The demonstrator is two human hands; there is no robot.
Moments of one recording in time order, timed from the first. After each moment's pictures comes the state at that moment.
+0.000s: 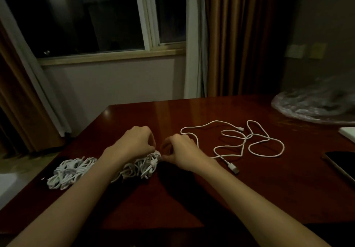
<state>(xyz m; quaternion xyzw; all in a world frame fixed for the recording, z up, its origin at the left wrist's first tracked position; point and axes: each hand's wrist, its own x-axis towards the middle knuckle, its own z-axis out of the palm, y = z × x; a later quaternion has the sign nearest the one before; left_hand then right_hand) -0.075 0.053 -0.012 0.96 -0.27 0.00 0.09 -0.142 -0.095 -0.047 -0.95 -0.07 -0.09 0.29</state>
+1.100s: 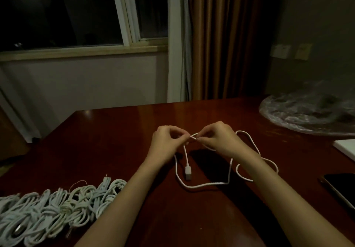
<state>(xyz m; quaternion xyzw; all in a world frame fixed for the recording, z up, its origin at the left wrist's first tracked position) -0.045 -0.097 -0.050 0.81 -0.28 0.00 0.51 -0.112 -0.259 -0.040 -0.94 0.04 -0.14 0.30</state>
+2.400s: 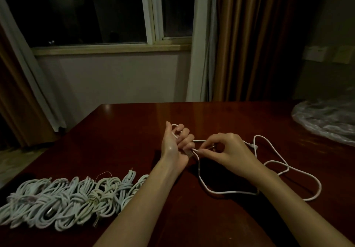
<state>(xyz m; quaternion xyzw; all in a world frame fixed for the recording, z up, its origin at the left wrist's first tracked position) -0.033 -0.076 -0.060 0.31 -0.01 -0.24 0.92 -0.111 -0.211 -0.053 -0.92 -0.11 -0.18 0.33</state>
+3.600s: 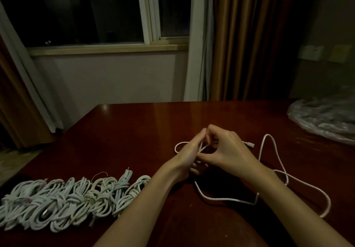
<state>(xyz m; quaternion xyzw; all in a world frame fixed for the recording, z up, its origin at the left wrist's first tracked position) -0.055 -0.084 -0.061 0.66 -0.23 -0.35 0.62 -0.118 -0.207 -0.047 -0.92 -0.09 -0.20 0.31</state>
